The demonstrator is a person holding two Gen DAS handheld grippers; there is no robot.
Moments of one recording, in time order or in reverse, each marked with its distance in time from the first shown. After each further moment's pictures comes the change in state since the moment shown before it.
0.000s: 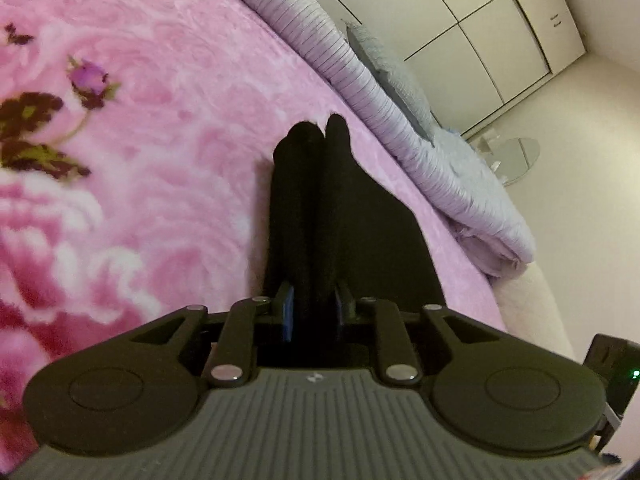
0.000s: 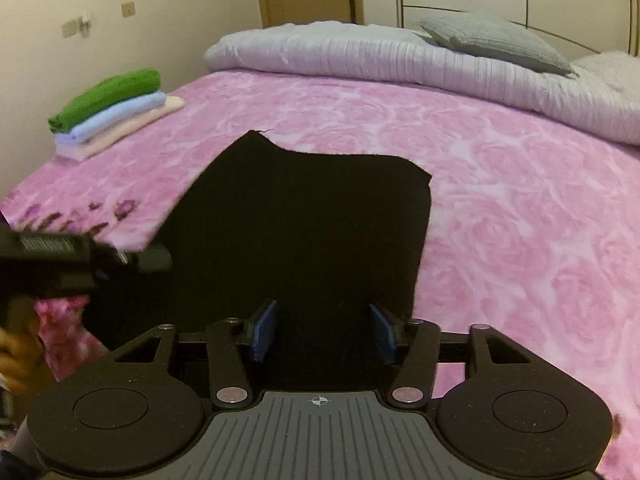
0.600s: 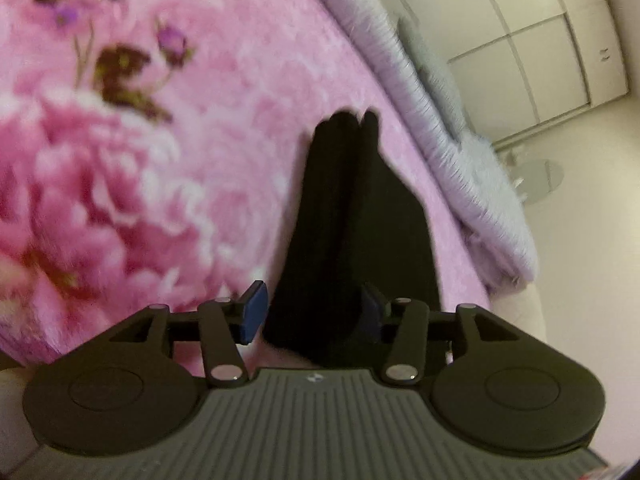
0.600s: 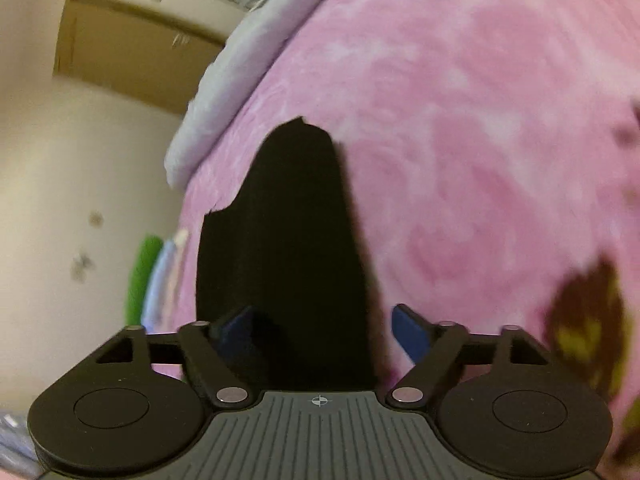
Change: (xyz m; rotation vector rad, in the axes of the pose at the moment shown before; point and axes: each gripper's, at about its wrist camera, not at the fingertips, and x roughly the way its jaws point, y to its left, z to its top) left arm -0.033 0.010 -0.009 -0.190 0.086 0.056; right arm -0.019 -0.112 -0.061 0.906 0.015 0.358
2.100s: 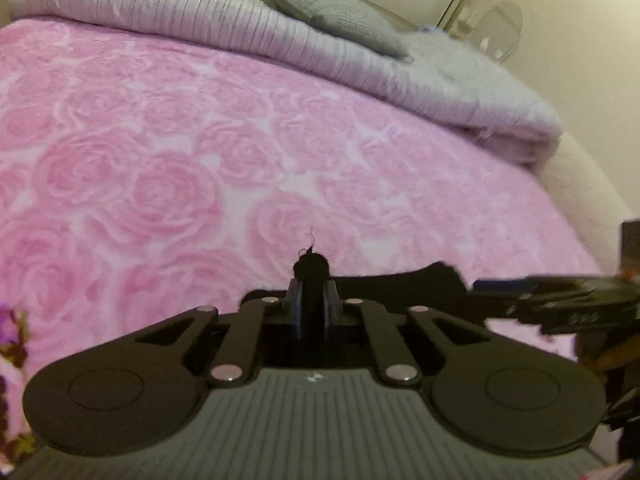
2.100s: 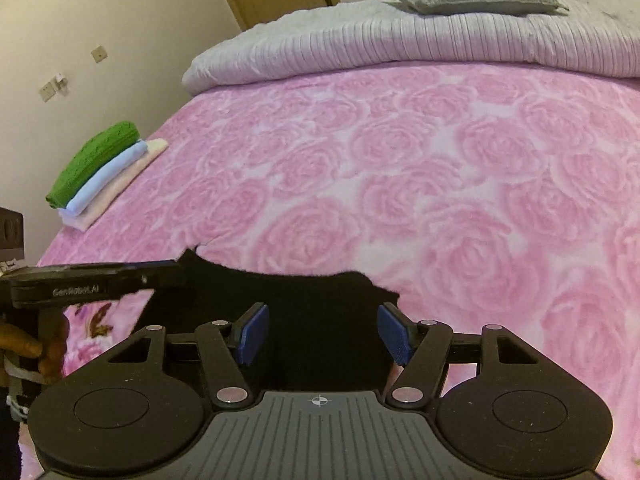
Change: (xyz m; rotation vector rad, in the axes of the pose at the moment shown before) left arm 0.087 -0.120 0.068 0.640 0.054 0.102; right arm 0.060 0.106 0.067 -0.688 0.069 -0.277
